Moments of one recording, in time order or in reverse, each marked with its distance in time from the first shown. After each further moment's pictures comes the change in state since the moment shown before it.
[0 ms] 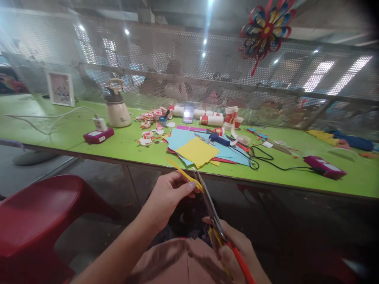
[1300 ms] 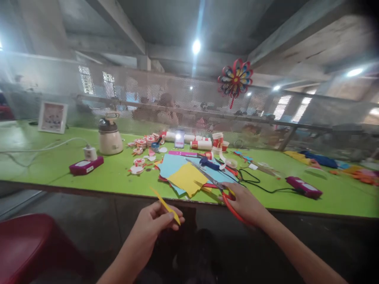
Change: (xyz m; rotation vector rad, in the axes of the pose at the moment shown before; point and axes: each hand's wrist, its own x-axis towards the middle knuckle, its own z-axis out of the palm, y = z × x) left_hand 0.017 -0.018 -0.030 -0.089 0.027 -0.010; right_hand 0.131 0.013 -0.114 -0.986 0.028 0.010
